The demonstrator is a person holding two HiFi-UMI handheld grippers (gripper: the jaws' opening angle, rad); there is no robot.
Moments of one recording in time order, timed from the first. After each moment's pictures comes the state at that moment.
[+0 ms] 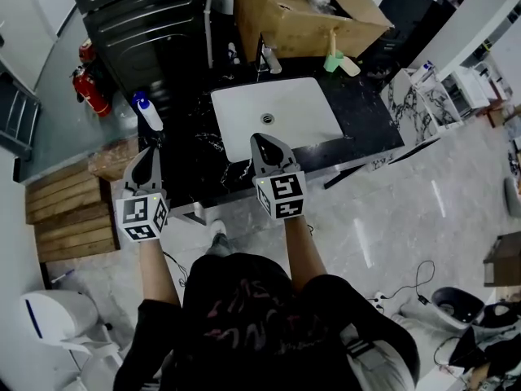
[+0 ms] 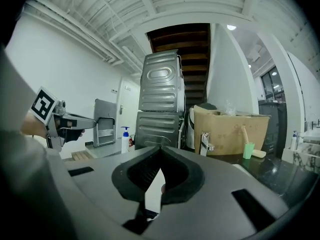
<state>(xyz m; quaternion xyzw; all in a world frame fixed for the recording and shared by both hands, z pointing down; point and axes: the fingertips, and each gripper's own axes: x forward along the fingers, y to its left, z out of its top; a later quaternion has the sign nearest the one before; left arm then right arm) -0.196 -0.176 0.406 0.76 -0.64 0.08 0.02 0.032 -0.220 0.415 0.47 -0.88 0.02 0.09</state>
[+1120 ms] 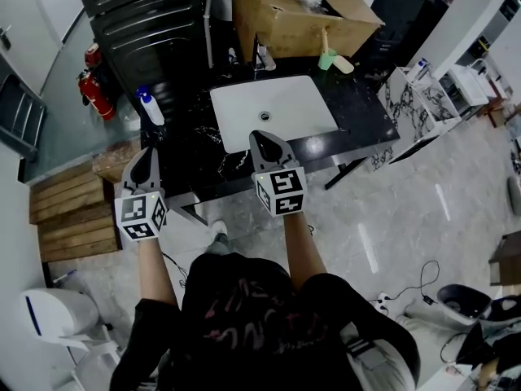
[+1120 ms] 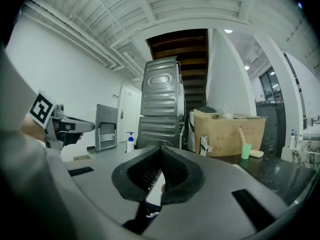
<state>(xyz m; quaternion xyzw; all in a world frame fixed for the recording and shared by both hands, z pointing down) -0.184 -0.125 0.391 0.76 -0.65 0.07 0.00 0.047 -0.176 0.398 0.47 -0.88 0.01 0.07</state>
